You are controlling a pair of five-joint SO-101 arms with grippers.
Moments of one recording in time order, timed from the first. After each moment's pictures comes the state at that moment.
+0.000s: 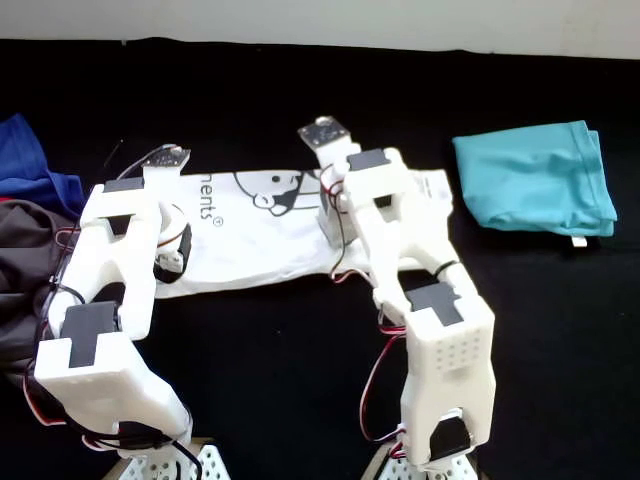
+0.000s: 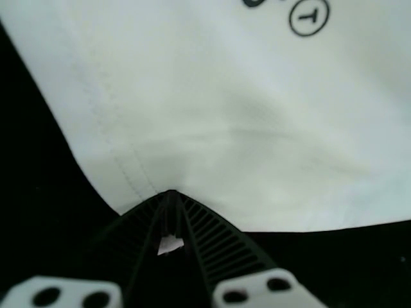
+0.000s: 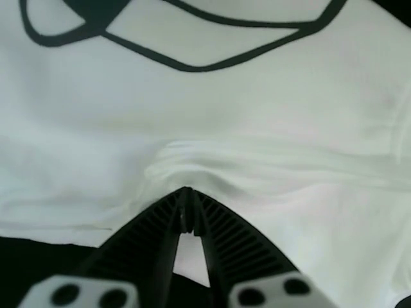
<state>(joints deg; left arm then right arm) -15.1 14.3 21.7 59.5 -13.8 -23.6 29.3 -9.6 69.1 14.0</state>
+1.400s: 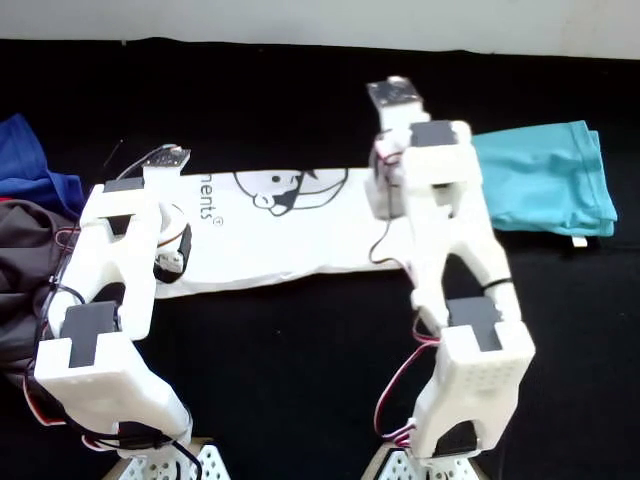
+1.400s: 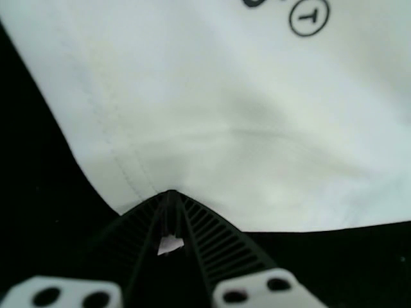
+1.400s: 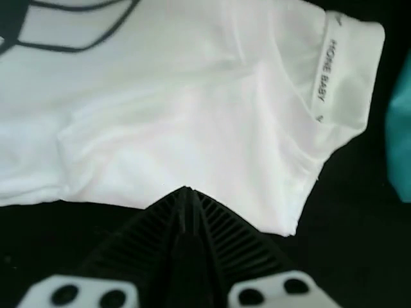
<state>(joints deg) -15.1 14.3 21.7 59.5 -13.8 -12.1 19.0 -14.7 83.7 9.3</state>
